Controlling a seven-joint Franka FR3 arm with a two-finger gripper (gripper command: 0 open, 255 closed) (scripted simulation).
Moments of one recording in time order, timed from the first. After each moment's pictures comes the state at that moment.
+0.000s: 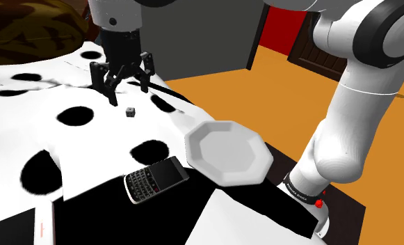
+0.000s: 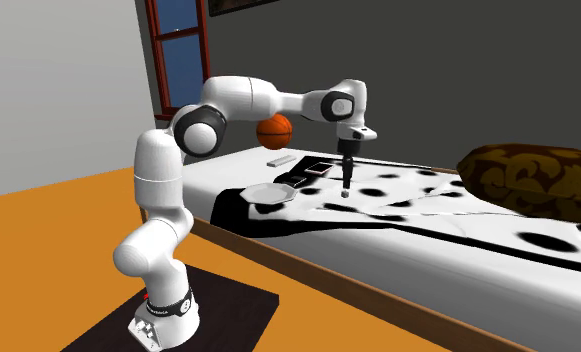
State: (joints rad) arm 0.27 0.18 0.56 -1.50 -0.10 1.65 0.63
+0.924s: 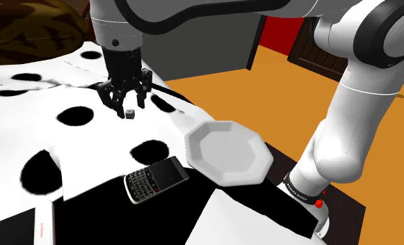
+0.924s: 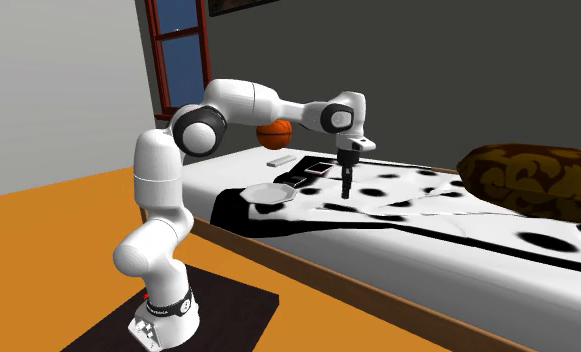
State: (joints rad) arm 0.27 0.18 0.56 -1.60 -0.10 1.74 0.63
